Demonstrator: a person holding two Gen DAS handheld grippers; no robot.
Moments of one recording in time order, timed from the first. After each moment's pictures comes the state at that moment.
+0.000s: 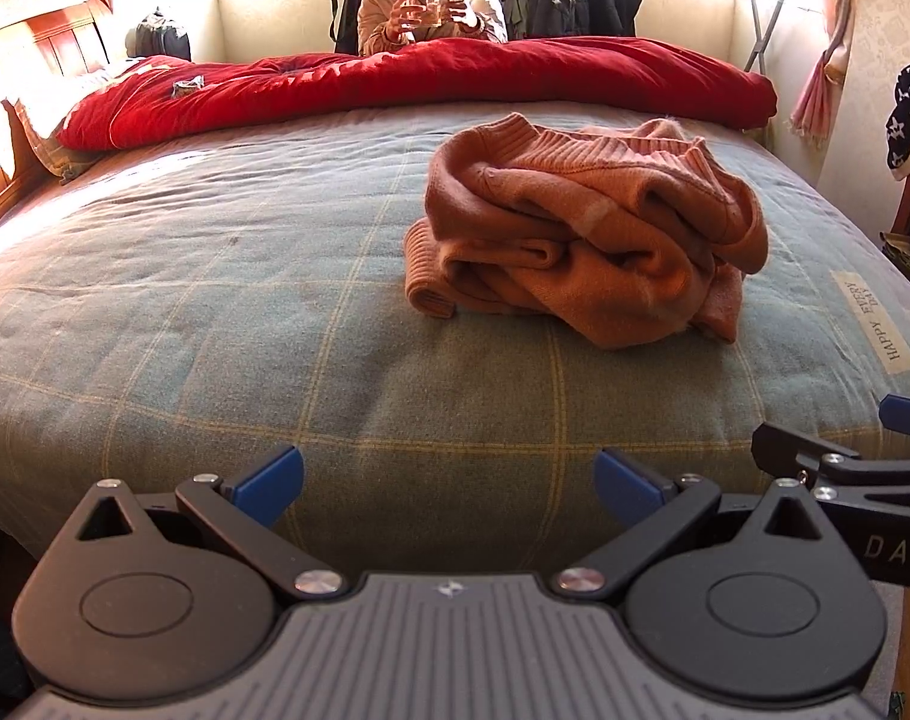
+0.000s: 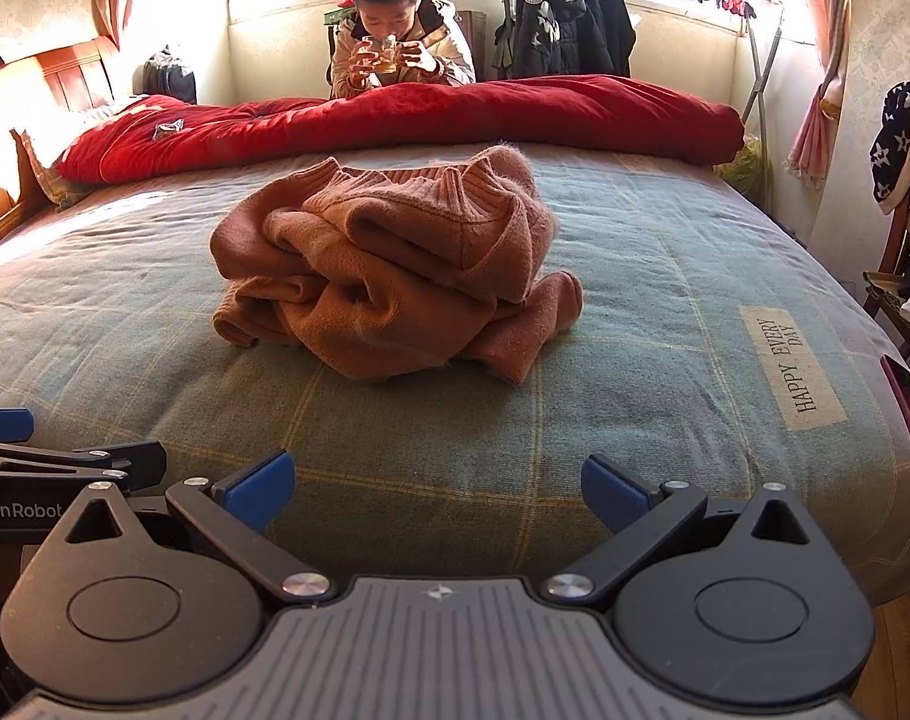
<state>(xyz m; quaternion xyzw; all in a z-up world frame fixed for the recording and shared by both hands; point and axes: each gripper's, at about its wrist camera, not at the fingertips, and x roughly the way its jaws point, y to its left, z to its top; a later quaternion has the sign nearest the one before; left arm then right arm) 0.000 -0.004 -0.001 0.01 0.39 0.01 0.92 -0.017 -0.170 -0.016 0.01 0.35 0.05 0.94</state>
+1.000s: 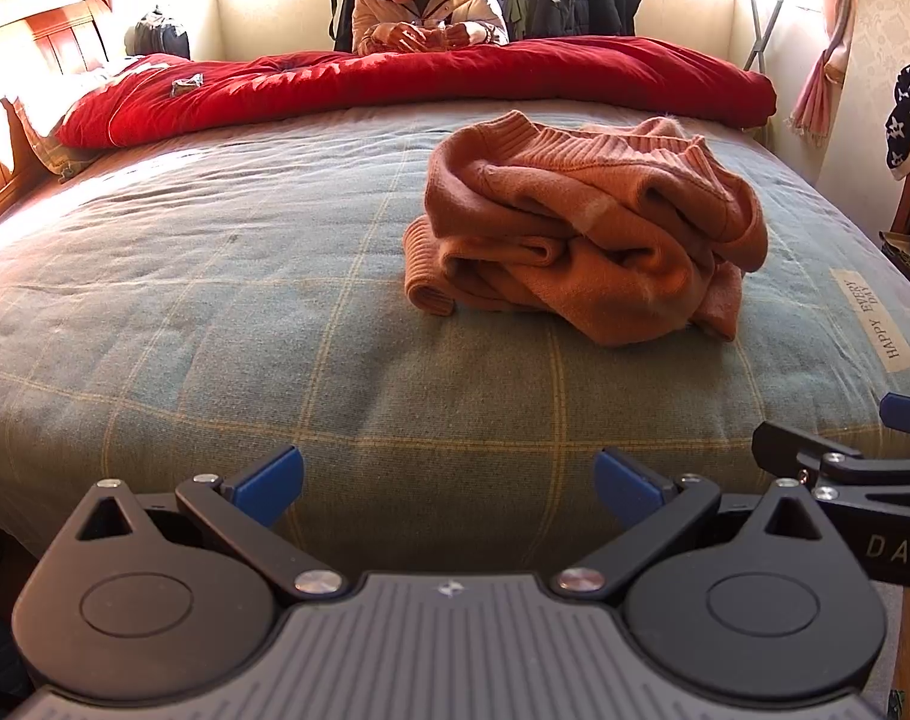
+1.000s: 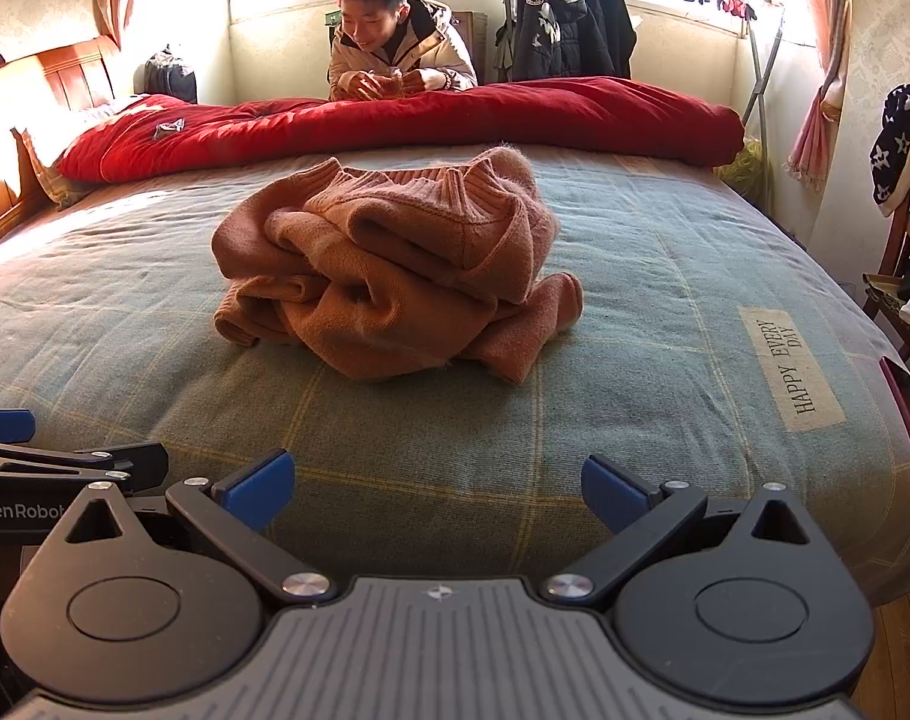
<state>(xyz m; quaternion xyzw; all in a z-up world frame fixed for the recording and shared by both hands) 0.000 -0.002 -0.001 0.00 0.39 0.01 0.92 -0.018 -0.169 -0.016 0.00 0.35 0.05 0.94</state>
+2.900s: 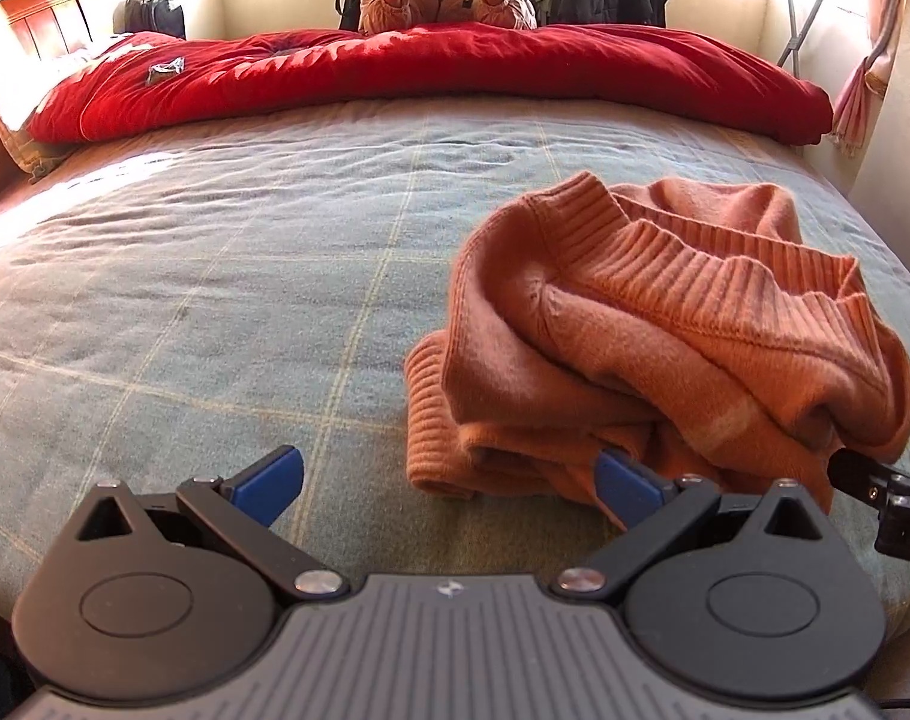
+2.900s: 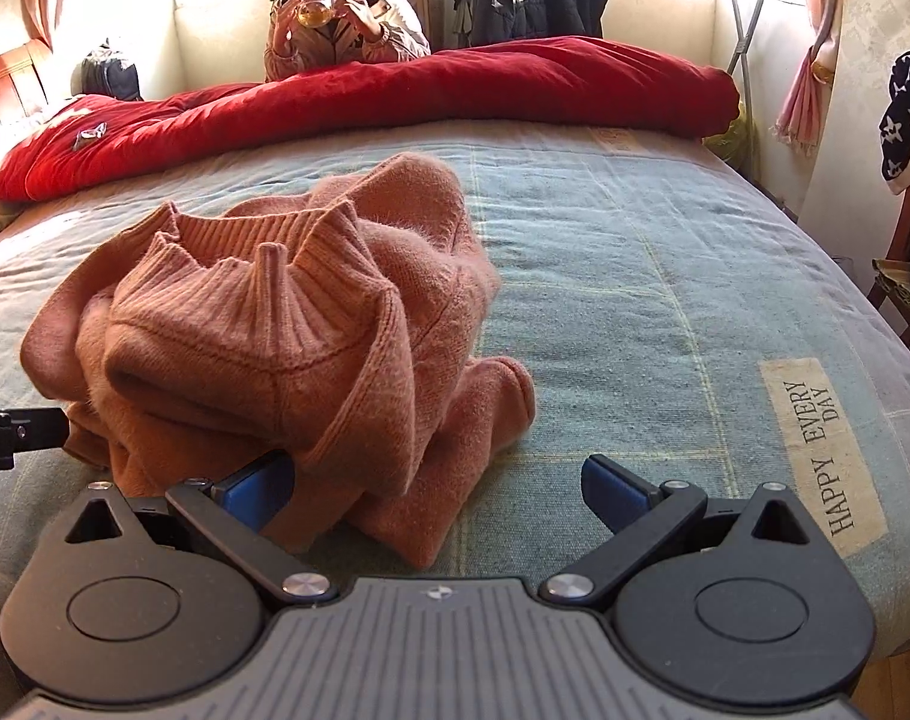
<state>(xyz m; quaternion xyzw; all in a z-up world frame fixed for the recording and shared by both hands) 0.167 0.010 -0.007 -0.01 0.42 0.03 0.91 0.143 -0.213 -0.037 0.02 0.39 0.02 0.92</state>
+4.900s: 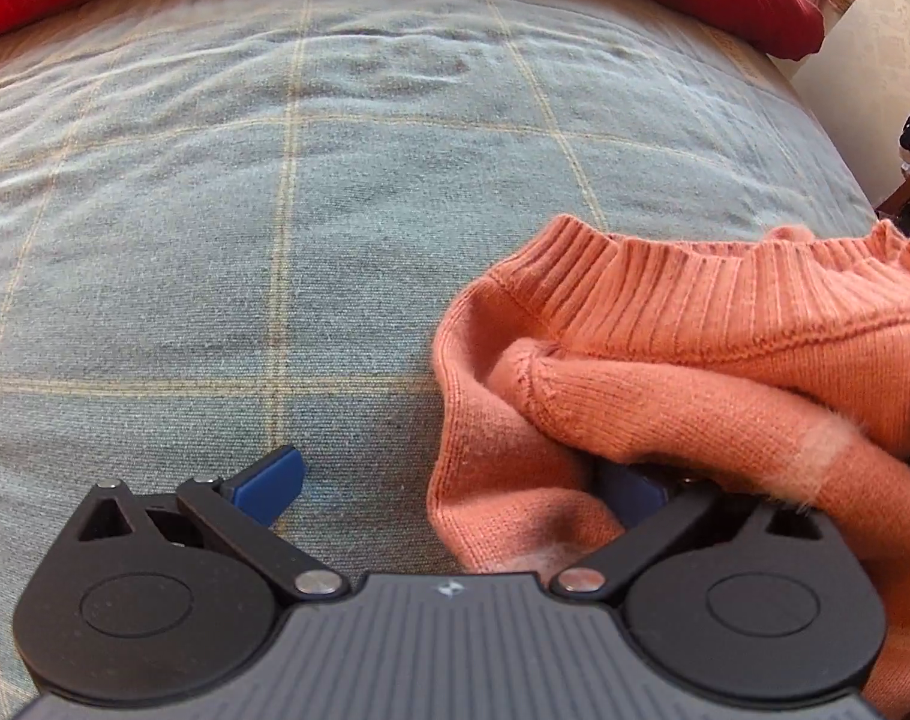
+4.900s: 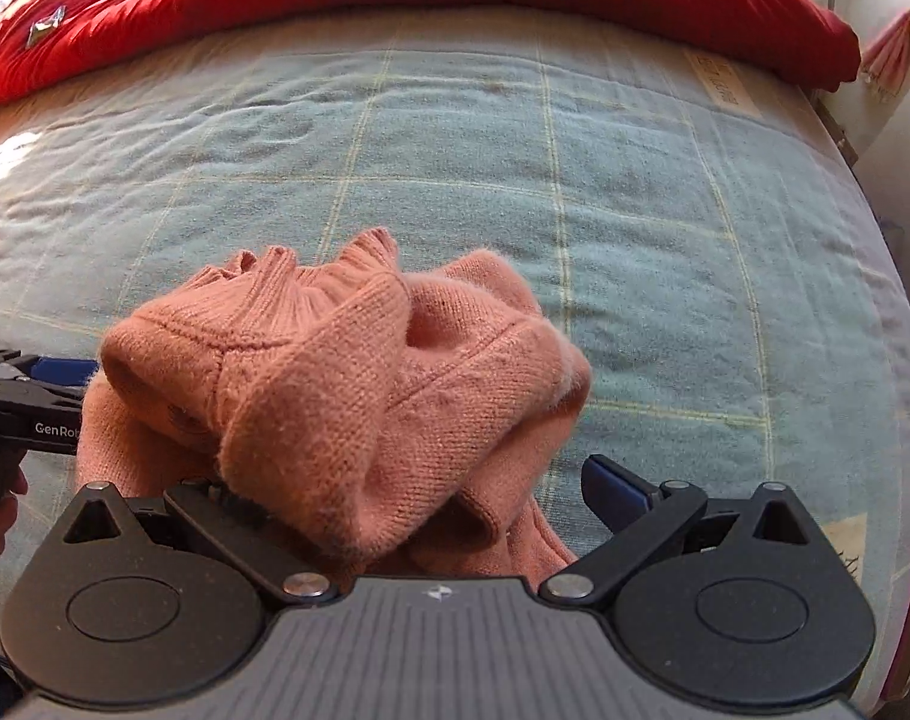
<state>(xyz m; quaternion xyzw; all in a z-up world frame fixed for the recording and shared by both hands) 0.373 0.044 -0.062 -0.05 0.58 -0.11 0.81 0.332 -0.168 0.007 -0.03 0.56 0.04 0.83</state>
